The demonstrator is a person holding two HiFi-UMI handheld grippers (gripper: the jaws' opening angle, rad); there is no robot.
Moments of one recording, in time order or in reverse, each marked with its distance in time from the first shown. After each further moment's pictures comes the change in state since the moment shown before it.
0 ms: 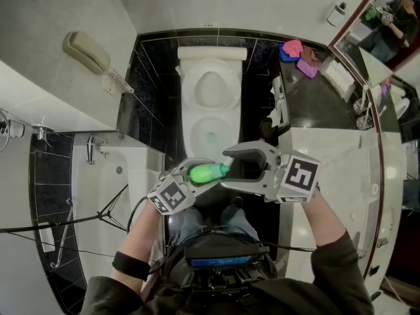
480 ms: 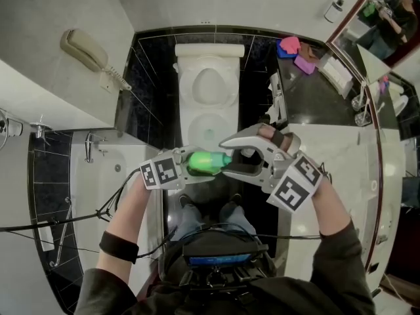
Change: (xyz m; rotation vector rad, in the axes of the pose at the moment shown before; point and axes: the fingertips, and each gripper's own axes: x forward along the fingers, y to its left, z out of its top) left arm -0.006 -0.006 0.022 0.047 0.038 -0.375; right arm 0.000 0.006 -0.008 -0.785 0.310 -0.029
